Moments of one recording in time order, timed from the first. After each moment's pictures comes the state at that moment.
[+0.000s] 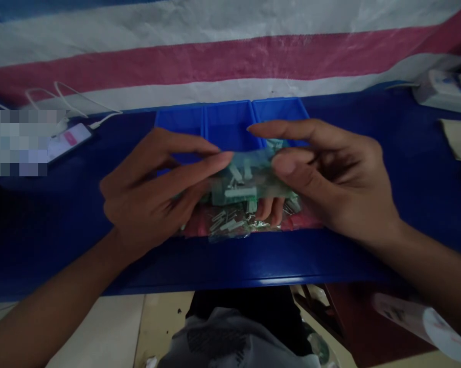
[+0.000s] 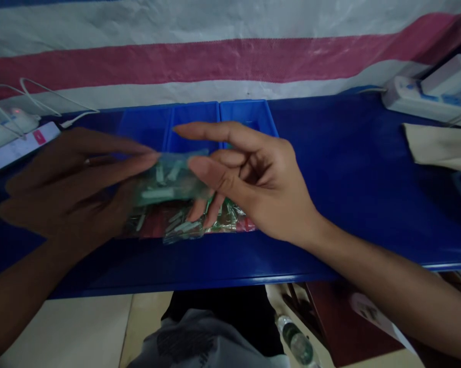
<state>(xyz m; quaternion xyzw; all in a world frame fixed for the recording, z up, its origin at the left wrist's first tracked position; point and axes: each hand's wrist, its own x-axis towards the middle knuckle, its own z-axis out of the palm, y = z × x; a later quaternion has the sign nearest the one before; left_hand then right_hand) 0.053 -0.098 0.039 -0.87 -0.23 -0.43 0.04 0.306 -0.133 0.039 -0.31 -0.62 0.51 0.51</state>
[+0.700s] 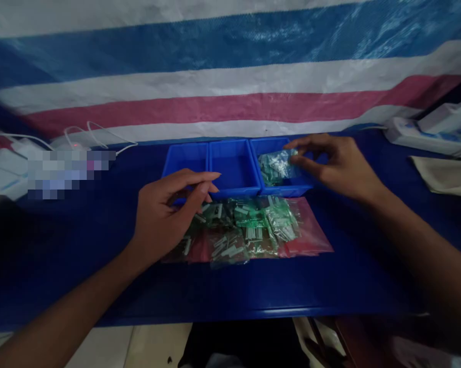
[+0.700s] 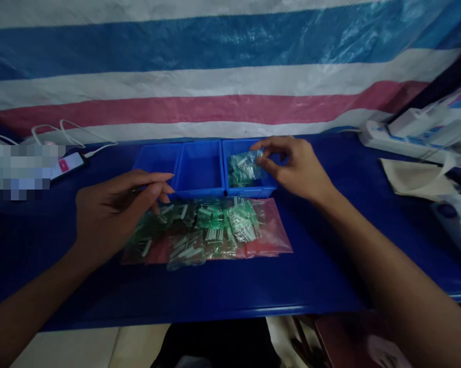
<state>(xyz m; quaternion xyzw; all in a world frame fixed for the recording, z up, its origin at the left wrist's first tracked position) 0.062 -0.097 0.036 -0.75 -0.37 -0.48 -0.27 0.394 -0.047 0.012 -0.50 -0.76 0.07 0.41</state>
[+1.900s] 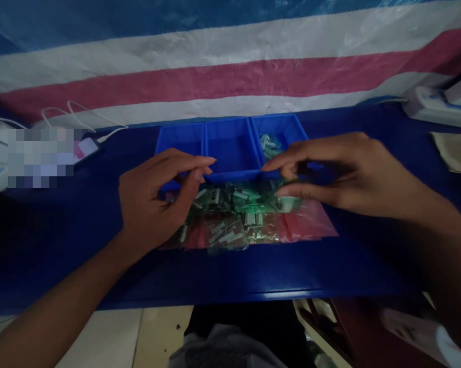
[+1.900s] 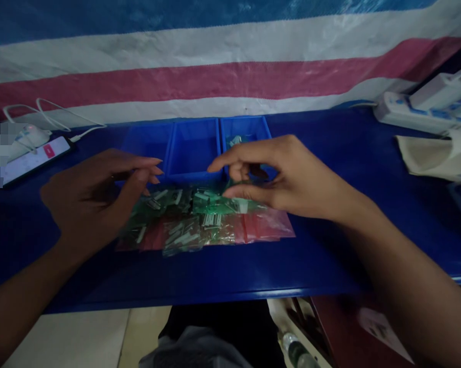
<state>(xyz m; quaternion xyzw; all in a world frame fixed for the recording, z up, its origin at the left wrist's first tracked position) 0.059 -0.094 0.035 -0.83 -0.32 -0.44 -0.07 0.357 -0.095 0.043 -0.32 -0.84 0.26 0.36</state>
